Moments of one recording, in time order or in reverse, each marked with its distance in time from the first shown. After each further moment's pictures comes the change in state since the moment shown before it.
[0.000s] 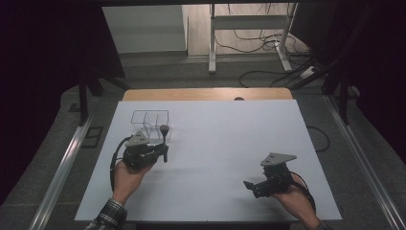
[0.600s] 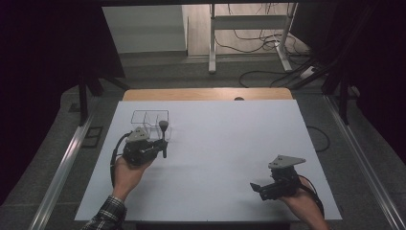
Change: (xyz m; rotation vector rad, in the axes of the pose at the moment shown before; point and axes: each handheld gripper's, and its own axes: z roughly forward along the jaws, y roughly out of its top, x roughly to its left) left arm 0.007 0.009 0.002 -0.011 0.029 -0.002; right arm -0.005 -0.012 -0.016 0.001 -0.024 0.023
